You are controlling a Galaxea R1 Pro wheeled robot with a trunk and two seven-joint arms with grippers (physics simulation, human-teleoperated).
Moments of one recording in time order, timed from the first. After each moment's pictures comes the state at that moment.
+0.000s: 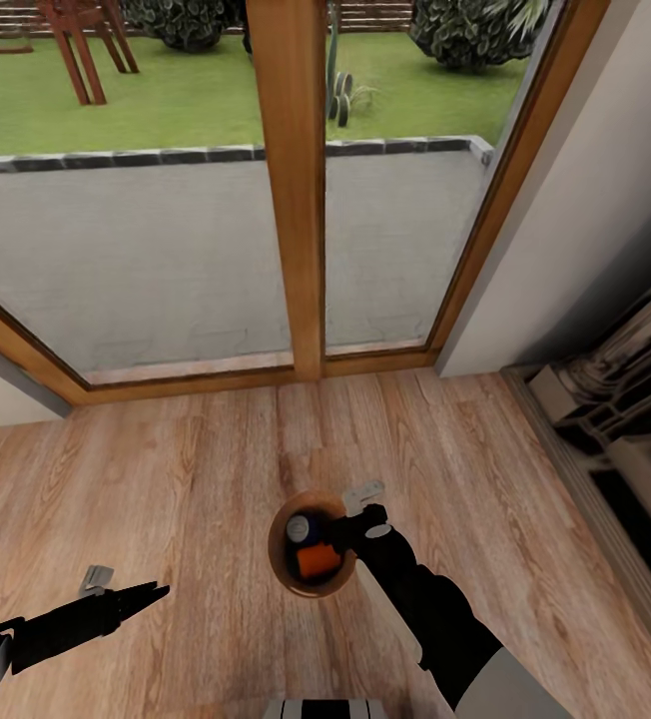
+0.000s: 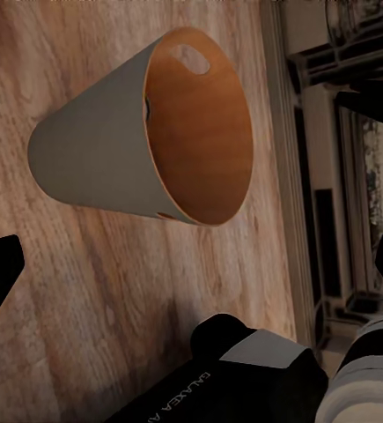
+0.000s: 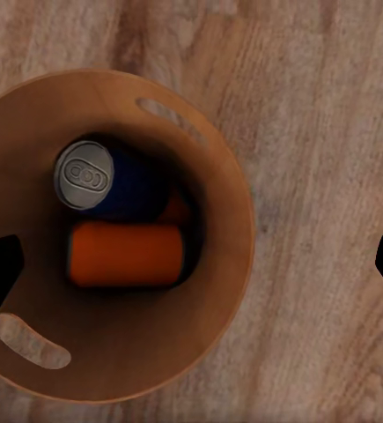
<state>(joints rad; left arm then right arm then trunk) -0.37 0.37 0.30 -0.73 0.16 0.38 -1.32 -0.56 0.10 0.57 -1.12 -0.22 0.67 -0.29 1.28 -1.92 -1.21</state>
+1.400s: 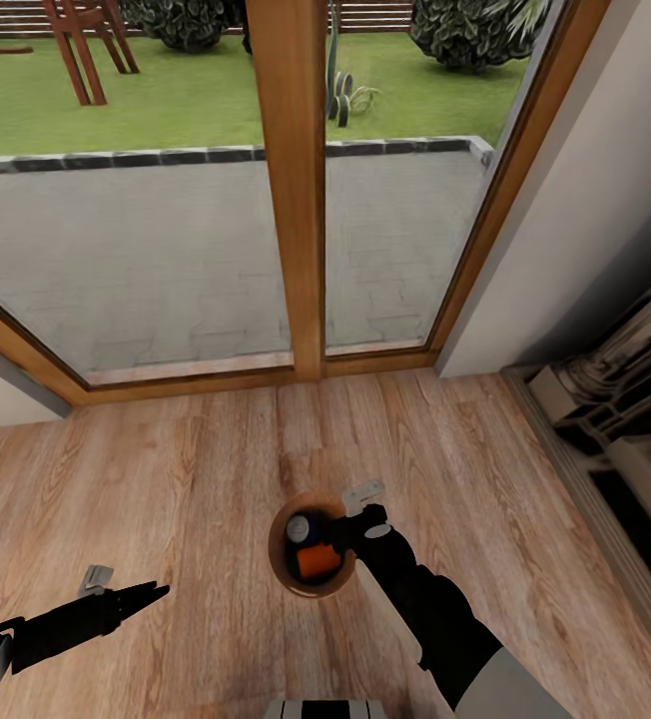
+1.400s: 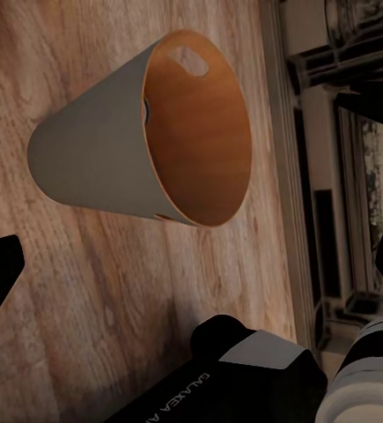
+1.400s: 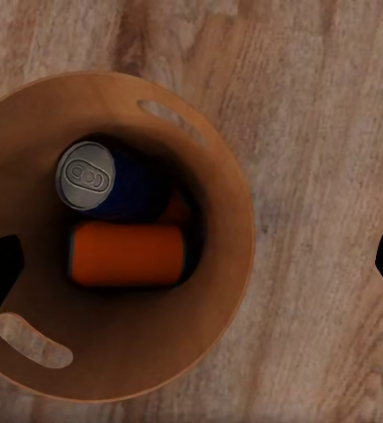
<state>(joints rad) -0.37 0.37 0.30 -0.73 0.16 0.38 -1.32 -0.56 0.10 0.57 -1.12 -0.22 0.67 -0.29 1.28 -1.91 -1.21</state>
